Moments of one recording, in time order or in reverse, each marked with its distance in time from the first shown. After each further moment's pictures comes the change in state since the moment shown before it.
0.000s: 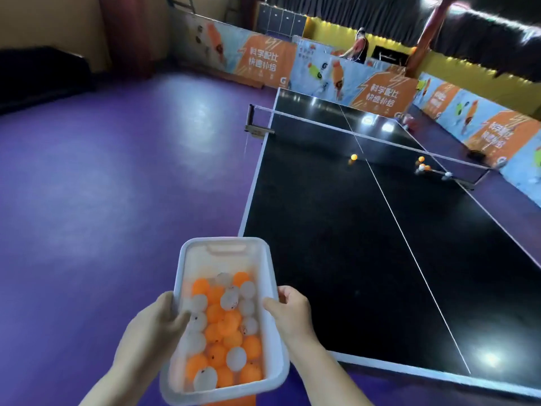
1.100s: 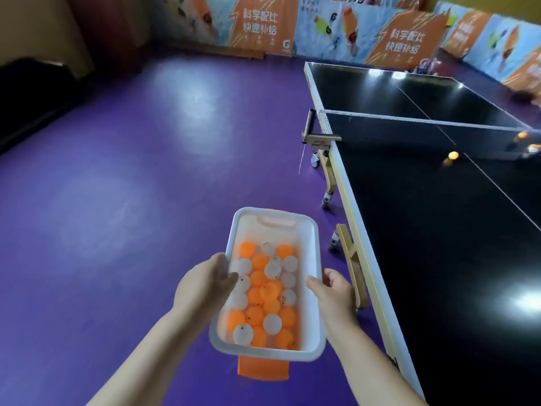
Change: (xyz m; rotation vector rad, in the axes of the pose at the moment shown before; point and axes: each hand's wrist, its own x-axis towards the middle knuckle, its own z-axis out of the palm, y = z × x) left_hand 0.628 -0.051 -0.167 0.243 -0.170 0.218; right_hand 0.377 -0.257 0.379 0.167 0.272 0.081
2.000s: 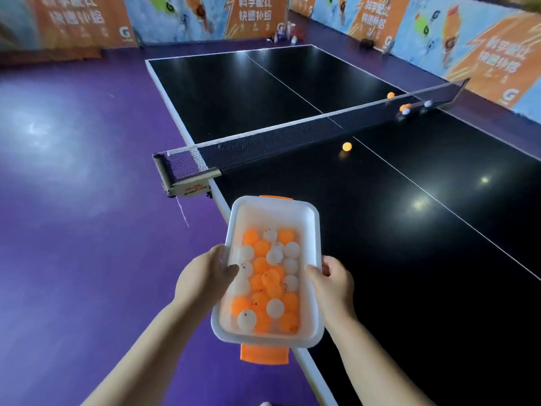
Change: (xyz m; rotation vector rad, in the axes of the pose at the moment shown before) left_hand 0.395 0.339 0.172 0.091 -0.257 0.473; right_hand 0.408 -0.083 -0.140 0.079 0.454 0.129
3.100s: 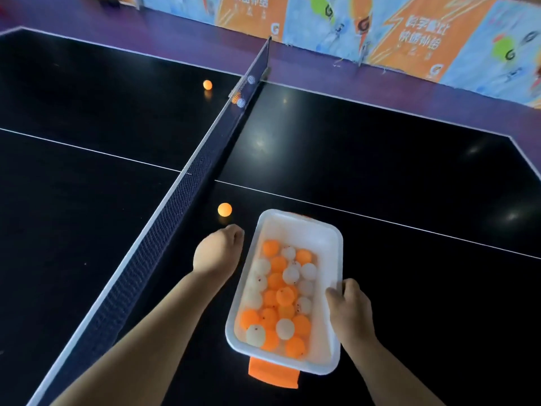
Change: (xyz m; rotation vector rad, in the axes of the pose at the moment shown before) left_hand 0.550 0.335 0.194 -0.010 -0.445 0.767; right_hand 0.422 -0.064 -0.033 -0.176 0.715 0.527
